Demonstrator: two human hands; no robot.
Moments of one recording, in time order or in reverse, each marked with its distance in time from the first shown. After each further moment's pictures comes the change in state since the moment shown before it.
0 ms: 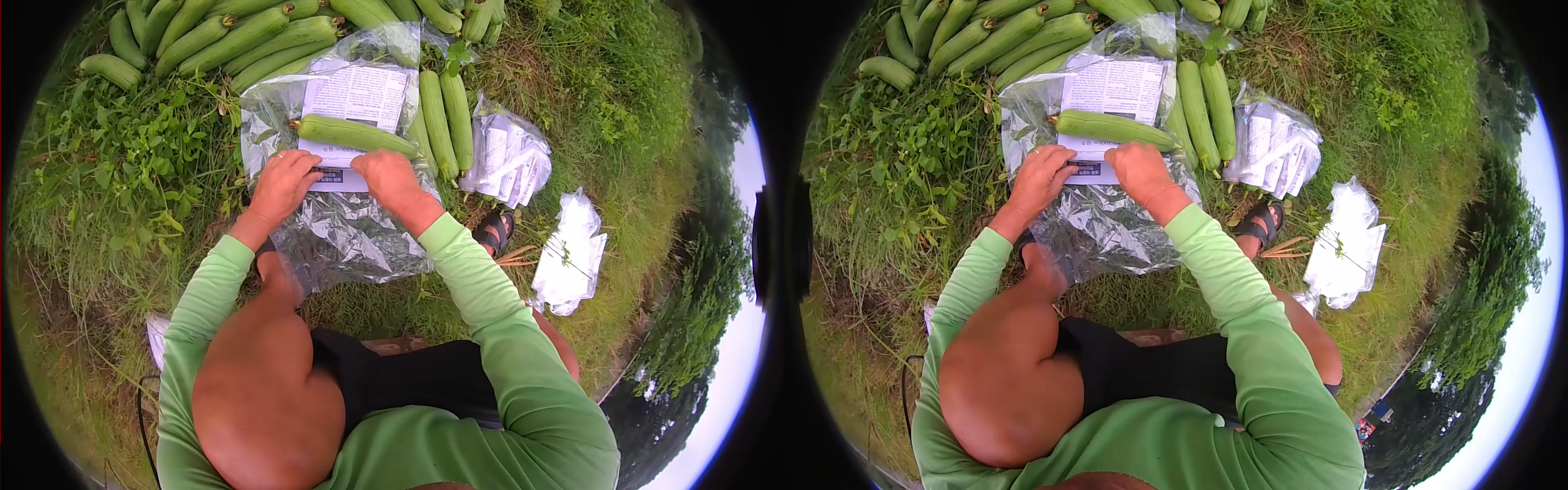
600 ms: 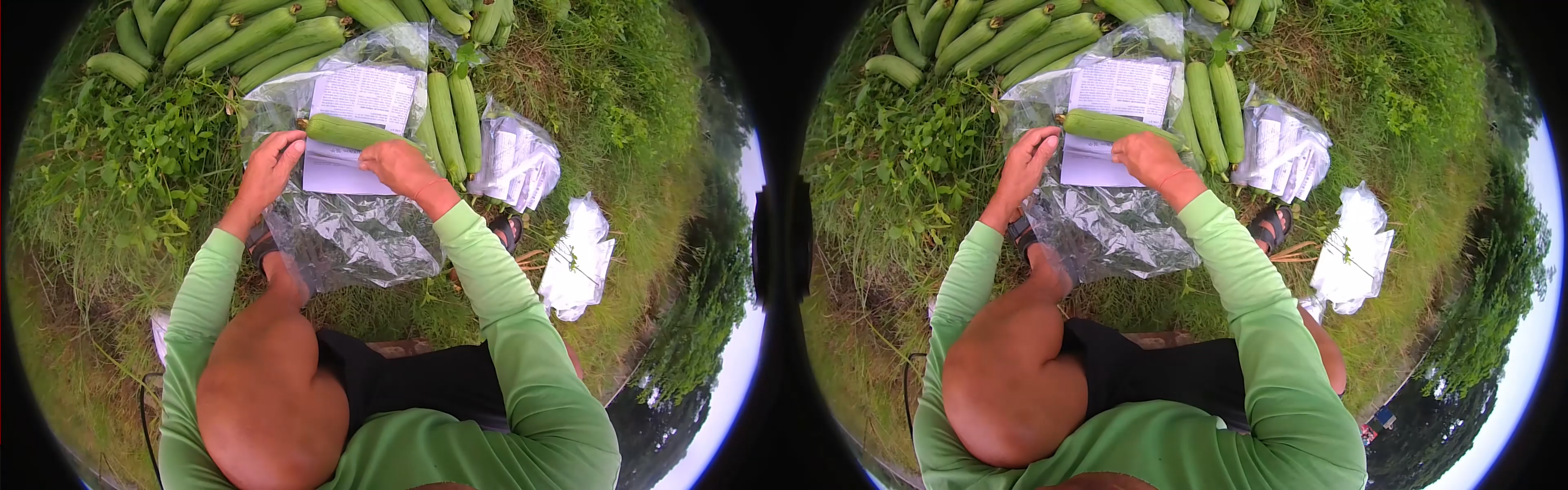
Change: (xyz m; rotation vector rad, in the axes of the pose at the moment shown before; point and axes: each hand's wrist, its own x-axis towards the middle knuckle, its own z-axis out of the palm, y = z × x) left_hand 0.014 -0.017 -0.026 -0.461 0.031 -0.424; right_hand 0.021 0.019 -0.019 0.371 -0.123 0.083
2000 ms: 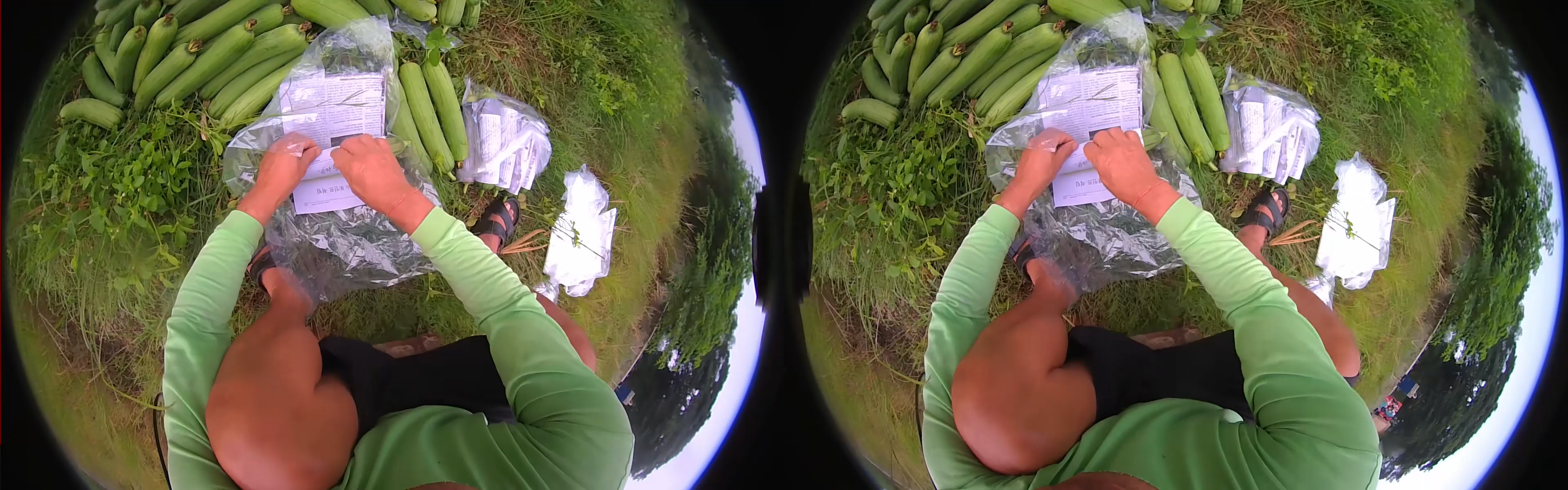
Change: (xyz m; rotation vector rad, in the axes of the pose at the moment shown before) left_hand 0.053 -0.028 0.051 0.463 -0.167 0.223; right_hand -0.007 -0.012 0.026 -0.382 0.291 -0.168
